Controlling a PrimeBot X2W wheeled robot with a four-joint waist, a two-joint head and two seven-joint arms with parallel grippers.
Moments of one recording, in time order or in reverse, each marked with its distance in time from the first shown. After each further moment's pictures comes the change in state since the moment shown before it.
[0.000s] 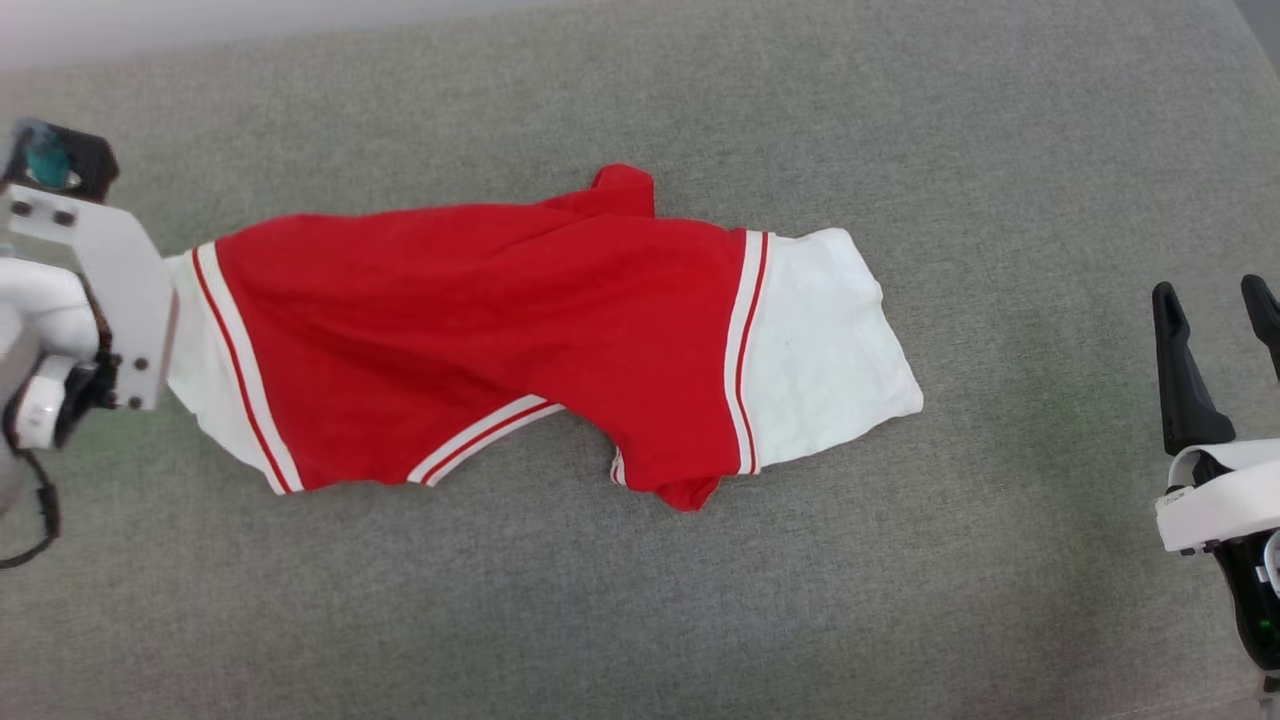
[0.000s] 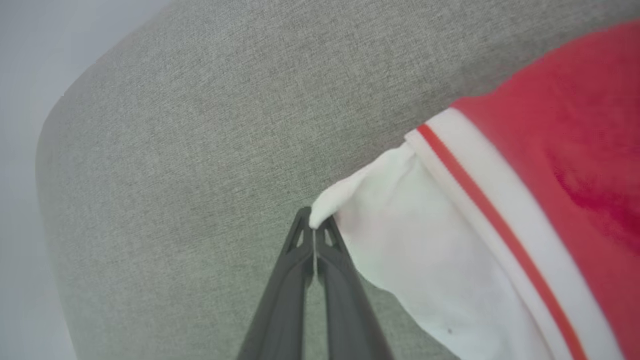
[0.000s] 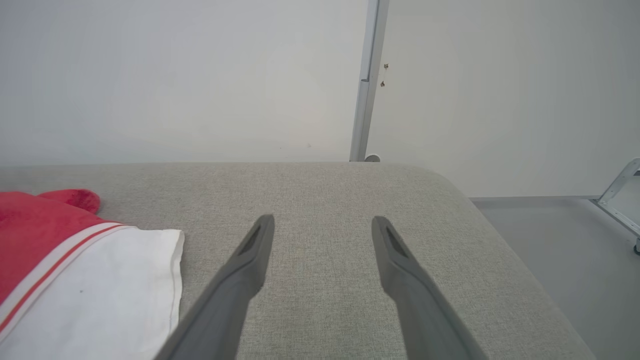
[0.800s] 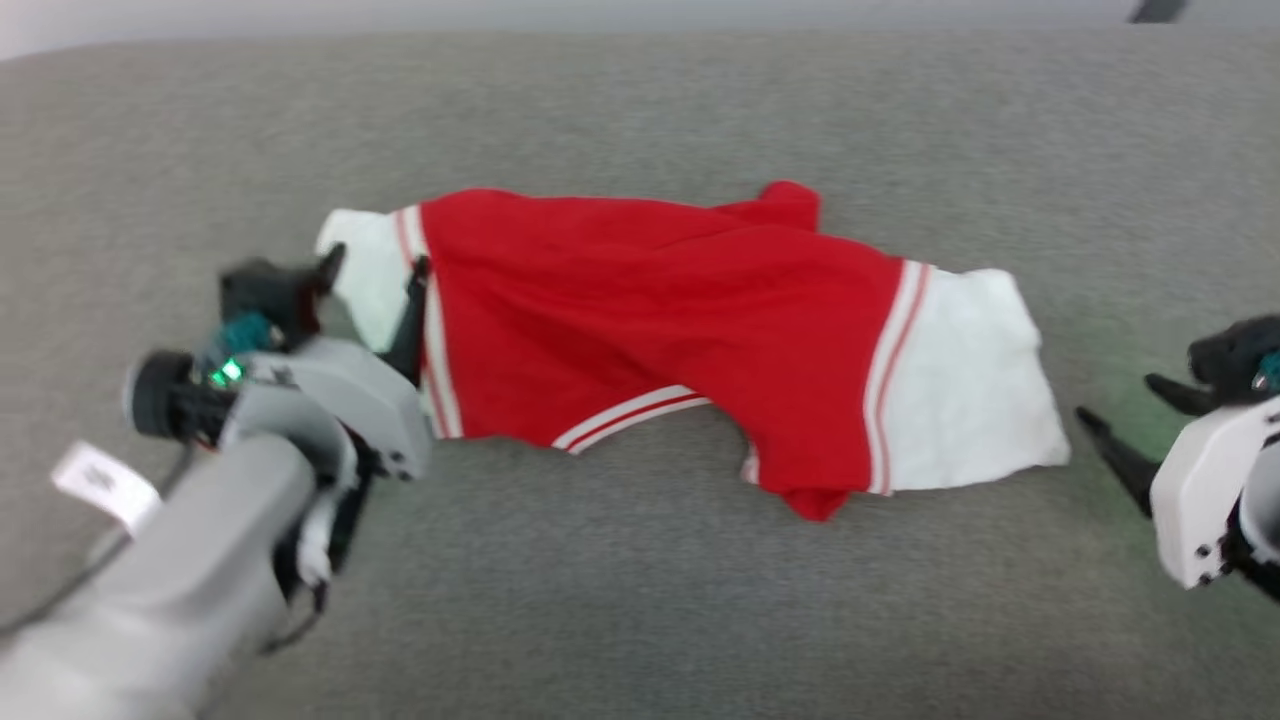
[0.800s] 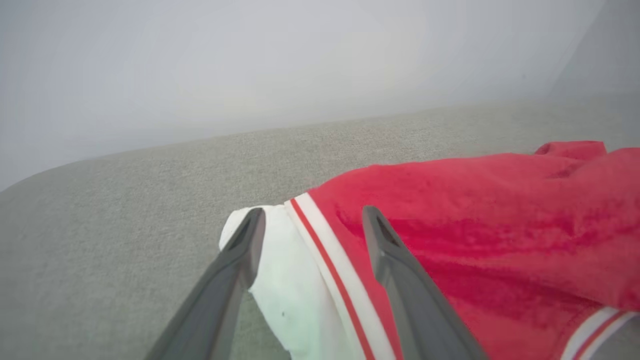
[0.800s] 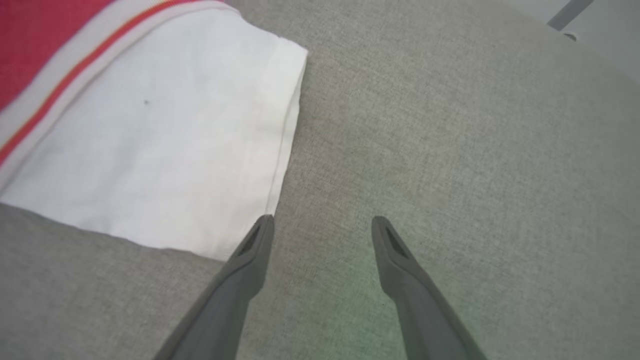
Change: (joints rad) left arm 0.310 -0.255 0.191 -0.129 -0.021 0.099 -0.798; right arm -0.139 -0.346 0.415 0.089 0.173 0.000 0.508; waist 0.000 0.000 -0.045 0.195
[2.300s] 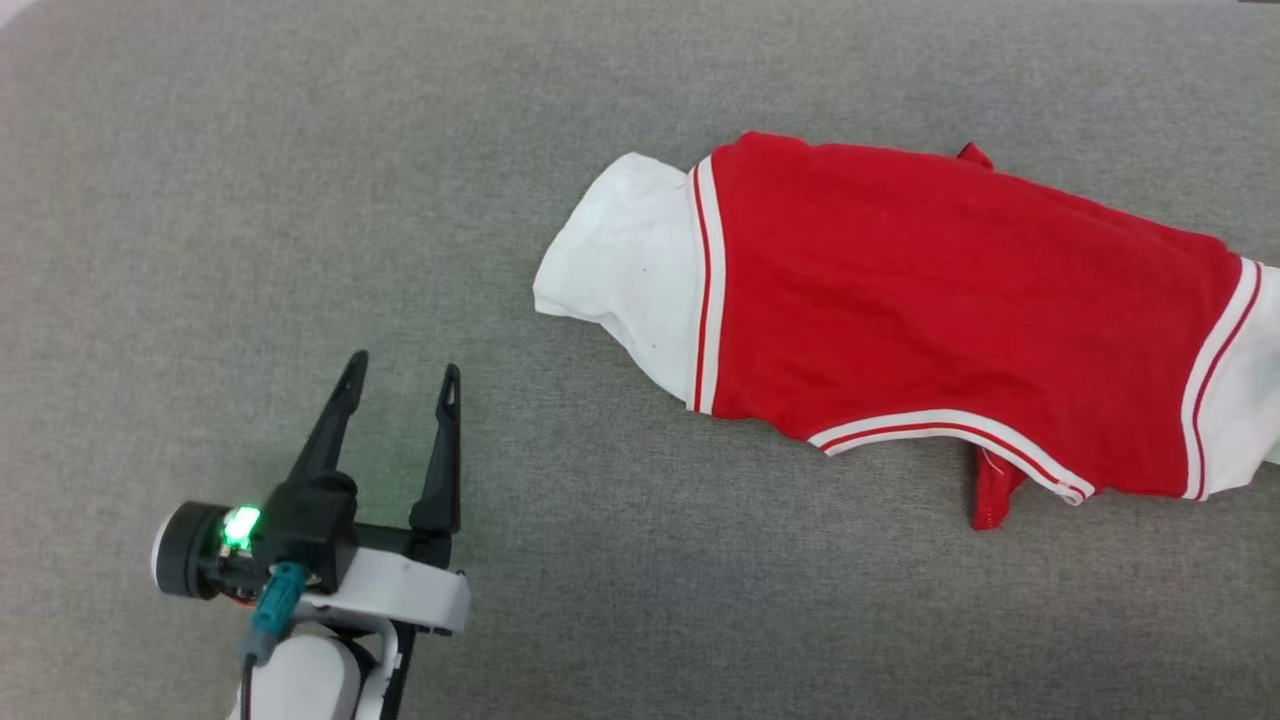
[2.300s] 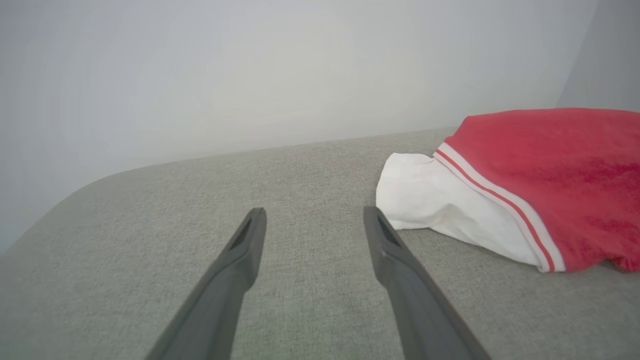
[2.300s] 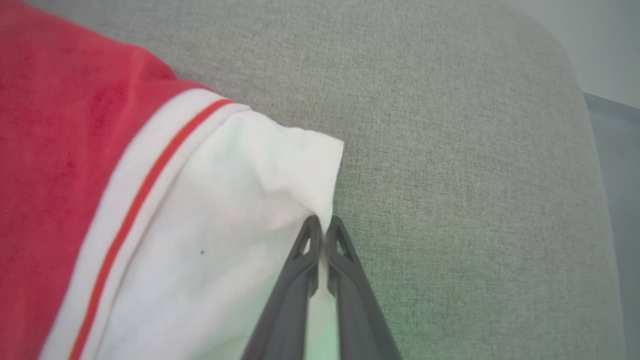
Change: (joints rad) left arm 0.629 -0.362 0.776 -0.342 0.824 -0.194 -0.013; right arm -0.078 -0.049 -0.247 0.292 0.020 0.000 -0.046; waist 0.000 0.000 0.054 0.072
